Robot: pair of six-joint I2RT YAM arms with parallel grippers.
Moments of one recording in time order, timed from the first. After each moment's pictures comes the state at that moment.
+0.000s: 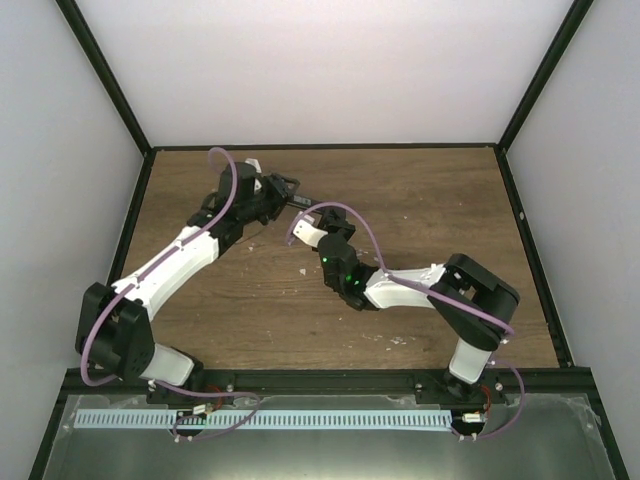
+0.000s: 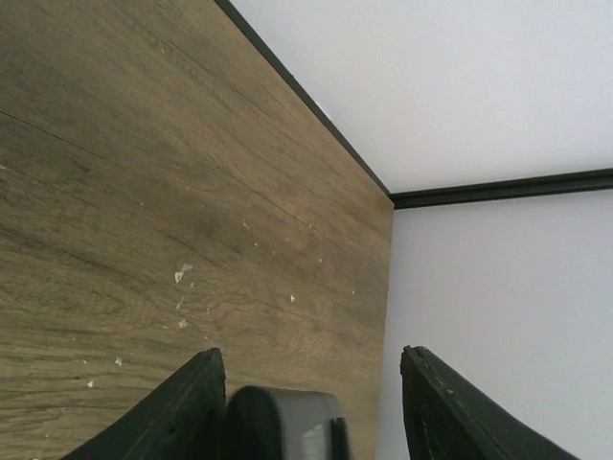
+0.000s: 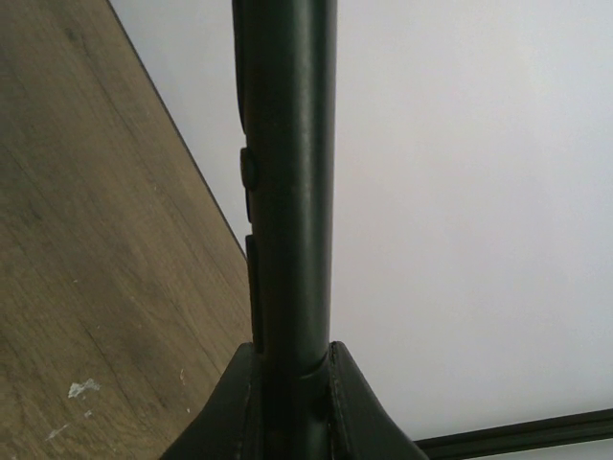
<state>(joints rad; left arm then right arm) -0.46 1.44 1.10 -0.10 0.19 -1.17 0.97 1.72 0.86 0.77 0.88 -1.05</state>
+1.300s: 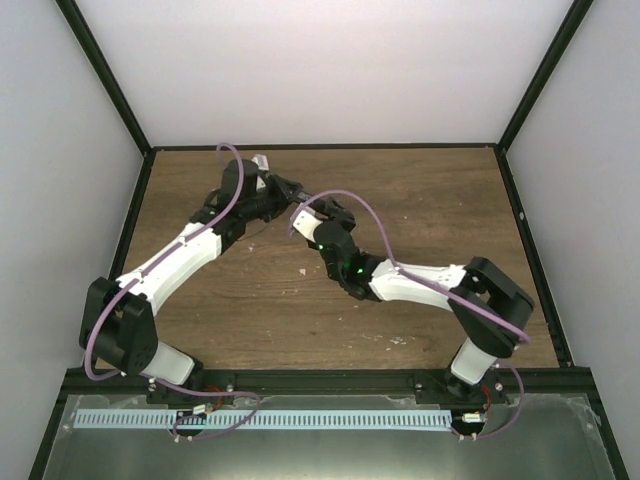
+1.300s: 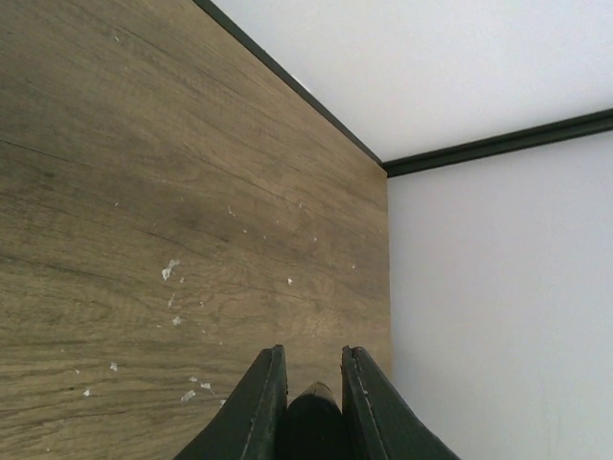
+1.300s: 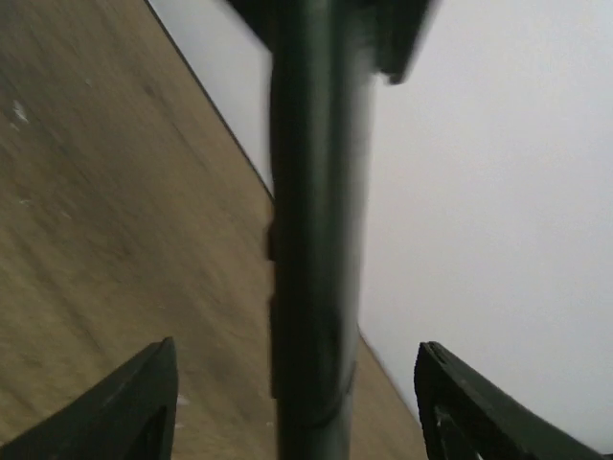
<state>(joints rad) -0.46 1.48 1.13 -0.10 0.26 -1.07 0.95 1.68 0.94 0.49 0.78 -0.81</state>
